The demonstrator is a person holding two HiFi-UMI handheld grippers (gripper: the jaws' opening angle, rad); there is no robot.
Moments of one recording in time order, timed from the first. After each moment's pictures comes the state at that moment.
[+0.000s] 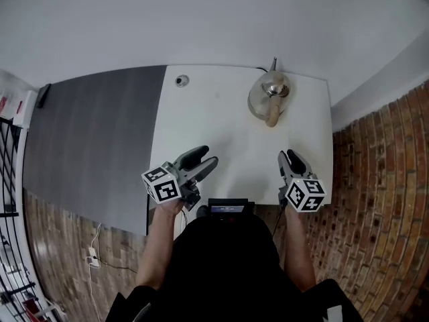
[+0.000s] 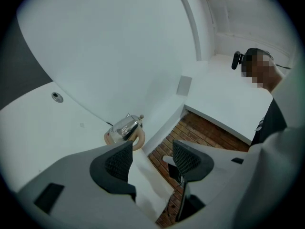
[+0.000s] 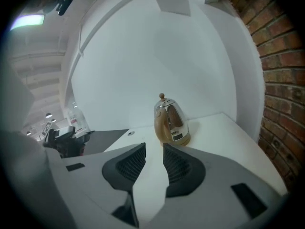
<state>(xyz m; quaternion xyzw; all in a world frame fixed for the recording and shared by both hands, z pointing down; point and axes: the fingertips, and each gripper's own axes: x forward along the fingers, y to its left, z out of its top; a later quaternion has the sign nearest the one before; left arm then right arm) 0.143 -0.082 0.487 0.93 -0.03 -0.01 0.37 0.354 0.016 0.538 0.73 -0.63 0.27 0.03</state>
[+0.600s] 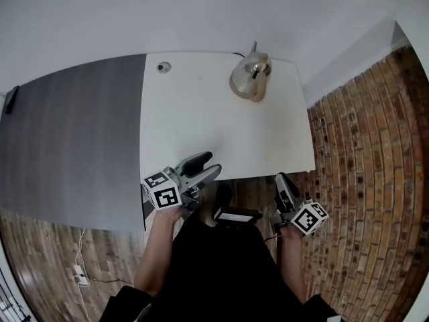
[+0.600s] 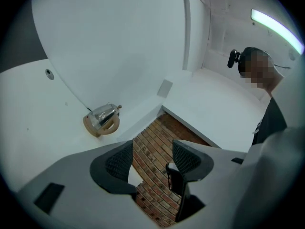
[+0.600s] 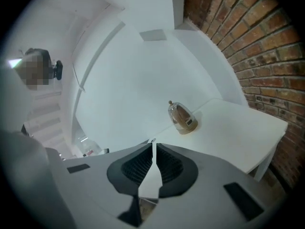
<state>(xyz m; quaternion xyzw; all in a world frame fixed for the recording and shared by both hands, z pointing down) 0.095 0.001 0.473 0.90 0.10 -0.05 0.42 0.238 0.155 0.487 0.71 -0.61 0.31 -0.16</state>
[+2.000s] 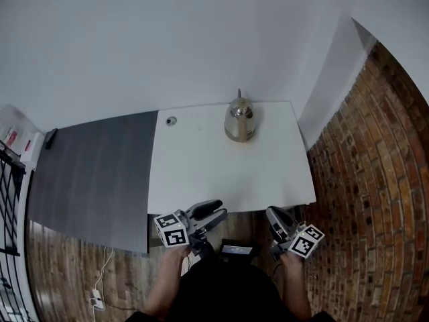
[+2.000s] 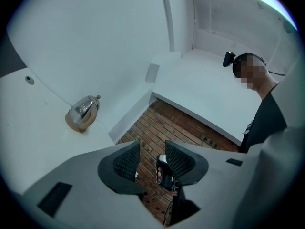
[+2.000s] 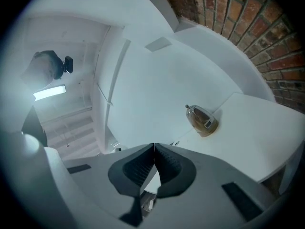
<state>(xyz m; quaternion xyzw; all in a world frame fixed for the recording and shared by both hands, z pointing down) 0.135 0.101 0.435 0.93 0.10 -0.01 0.34 0.254 0.188 0.475 0.58 -0.72 0.28 -0.25</state>
